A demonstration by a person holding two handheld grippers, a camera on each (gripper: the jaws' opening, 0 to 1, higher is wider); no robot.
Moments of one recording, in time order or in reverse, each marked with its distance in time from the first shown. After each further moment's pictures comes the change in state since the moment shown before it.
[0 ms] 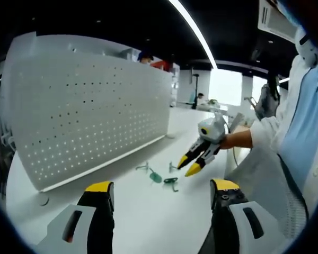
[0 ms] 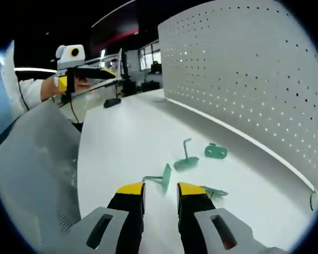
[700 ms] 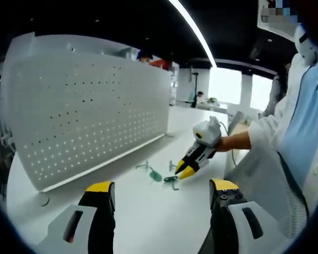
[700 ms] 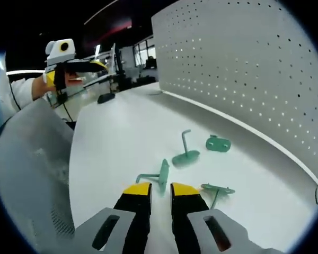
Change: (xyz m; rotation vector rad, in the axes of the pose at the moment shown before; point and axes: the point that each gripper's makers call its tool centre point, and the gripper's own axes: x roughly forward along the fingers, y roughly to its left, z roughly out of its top) left arm 0.000 -0.001 -0.002 0.008 0.010 -0.002; right arm 0.018 -0.004 -0.013 0.036 0.044 -0.023
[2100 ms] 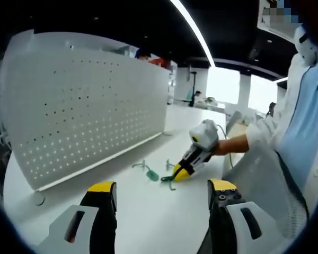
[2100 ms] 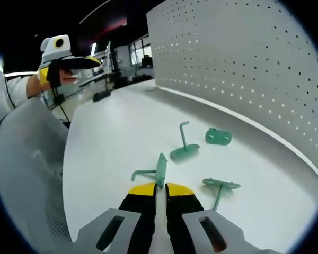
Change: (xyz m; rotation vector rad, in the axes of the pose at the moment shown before) left arm 0.008 -0.003 -0.003 -0.012 0.012 -0.024; right arm 0.010 -0.003 -0.010 0.018 0.008 -0.025
